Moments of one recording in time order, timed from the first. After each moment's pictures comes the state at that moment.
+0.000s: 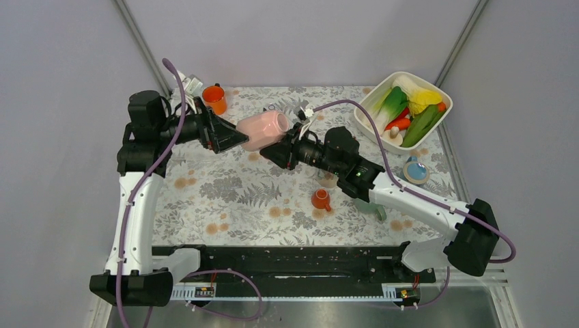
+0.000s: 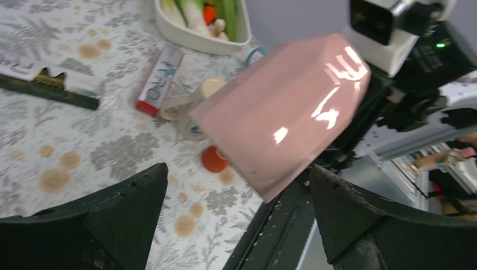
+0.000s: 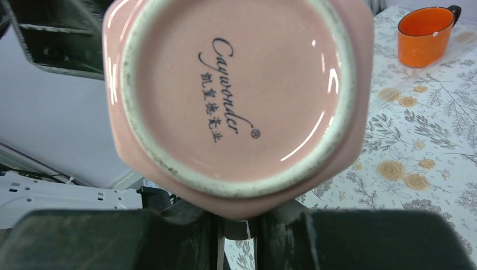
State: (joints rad) left arm 0.00 1.10 1.37 -0.62 1.07 -0.24; right arm 0.91 1.35 1.10 0.30 -0.24 0.45
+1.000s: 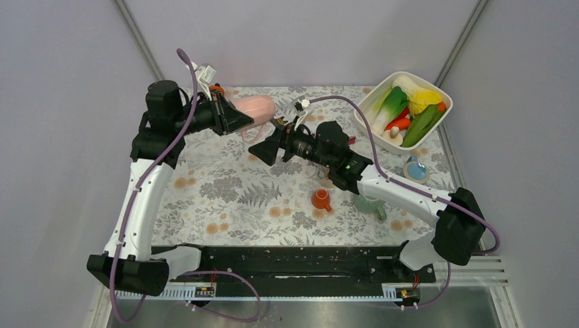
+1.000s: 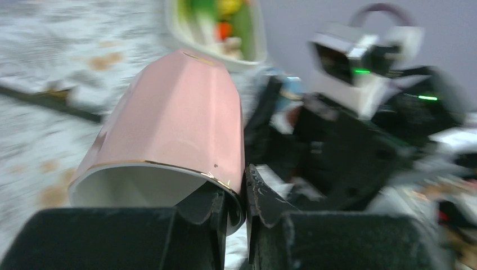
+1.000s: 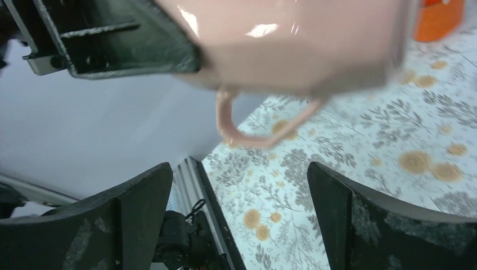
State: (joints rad) left arm -0.13 1.18 1.42 -0.51 0.83 -0.33; right arm 0.87 1.47 1.14 0.36 -0.23 0.61
